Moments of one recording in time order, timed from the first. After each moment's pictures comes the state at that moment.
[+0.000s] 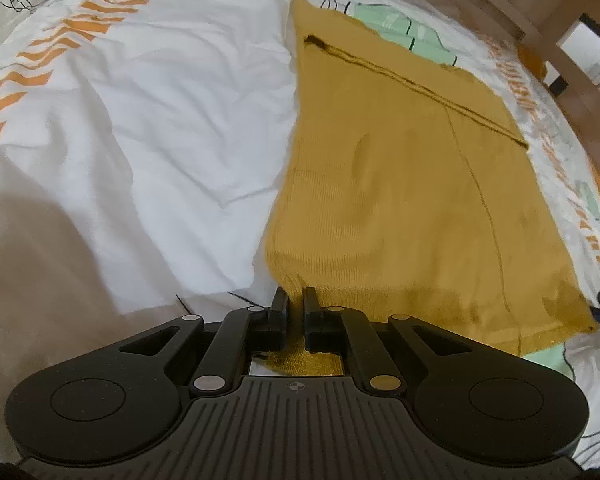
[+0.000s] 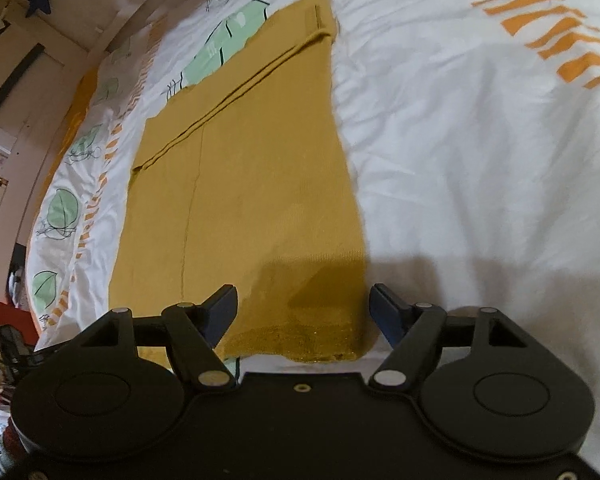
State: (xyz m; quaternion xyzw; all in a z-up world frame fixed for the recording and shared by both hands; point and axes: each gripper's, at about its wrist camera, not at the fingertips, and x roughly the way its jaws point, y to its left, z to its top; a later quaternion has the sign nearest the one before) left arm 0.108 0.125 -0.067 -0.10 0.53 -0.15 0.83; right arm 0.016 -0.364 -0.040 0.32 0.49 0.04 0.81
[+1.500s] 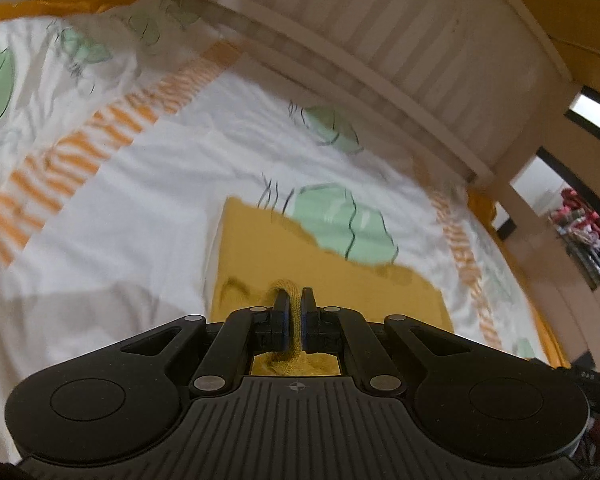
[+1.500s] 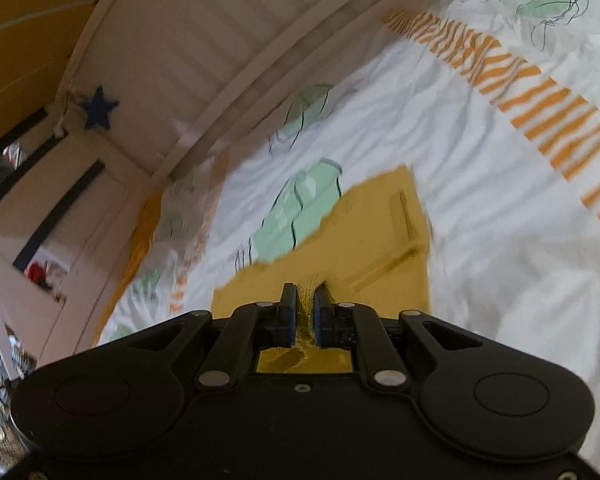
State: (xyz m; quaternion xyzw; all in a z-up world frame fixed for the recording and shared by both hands) left arm 0.230 0.109 0.031 -0.21 0.35 -0.18 0.90; right arm 0.146 -0.407 0.013 0.38 0.28 0.06 0.88
